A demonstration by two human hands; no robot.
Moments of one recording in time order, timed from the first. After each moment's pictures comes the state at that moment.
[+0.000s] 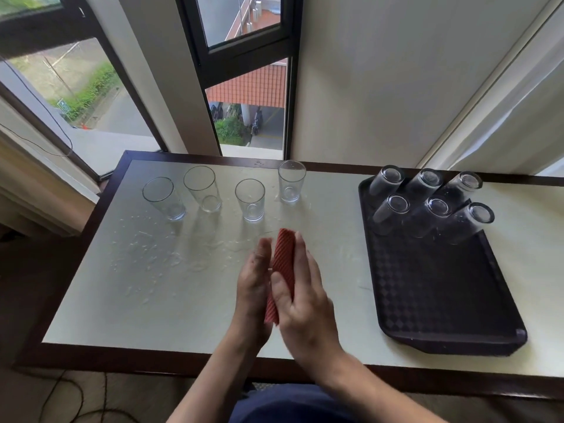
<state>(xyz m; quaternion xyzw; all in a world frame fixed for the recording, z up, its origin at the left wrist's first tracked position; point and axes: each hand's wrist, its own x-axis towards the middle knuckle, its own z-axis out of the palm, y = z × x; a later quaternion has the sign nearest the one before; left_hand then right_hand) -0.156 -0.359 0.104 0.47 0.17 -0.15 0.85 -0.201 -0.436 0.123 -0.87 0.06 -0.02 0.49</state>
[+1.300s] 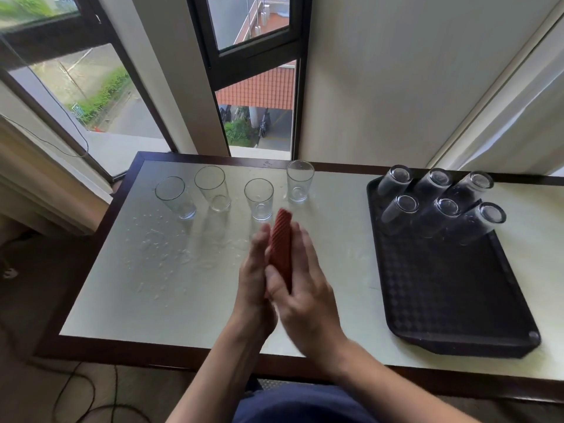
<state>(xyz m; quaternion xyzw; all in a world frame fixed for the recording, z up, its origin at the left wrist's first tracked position) -0.153 -0.349 0.120 0.45 0.15 -0.16 0.86 -0.193 -0.431 0.132 -0.87 0.00 -0.04 0.49</state>
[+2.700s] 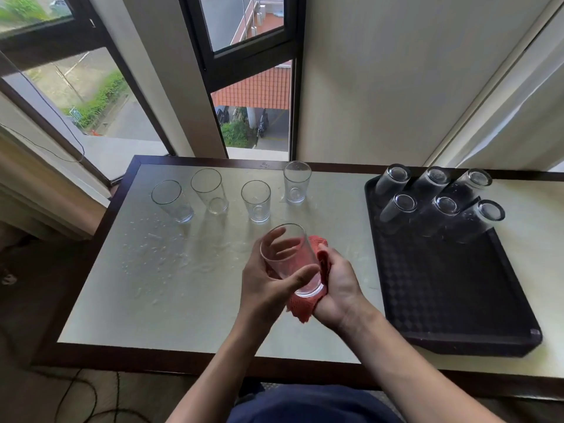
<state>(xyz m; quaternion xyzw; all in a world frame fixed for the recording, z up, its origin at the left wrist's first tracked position) -0.155 -0.352 0.102 0.69 0.02 -0.05 0.72 -0.150 -0.471 0.117 -0.27 0.35 0.21 0.87</state>
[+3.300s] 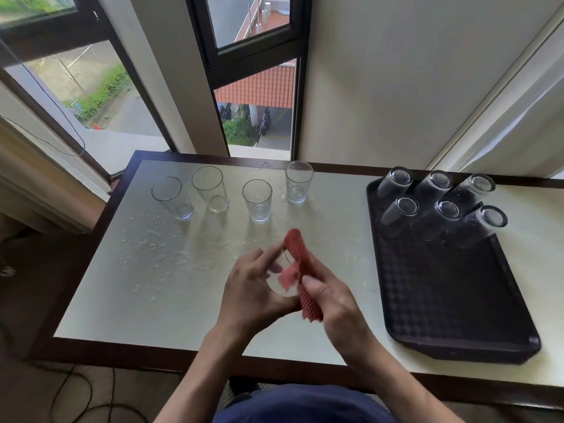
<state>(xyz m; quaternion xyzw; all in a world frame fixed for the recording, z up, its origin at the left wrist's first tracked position) -0.154 -0.328 0.105 0.90 -0.09 -0.01 0.42 -0.195 -0.476 0.123 -0.70 0.03 0.09 0.71</state>
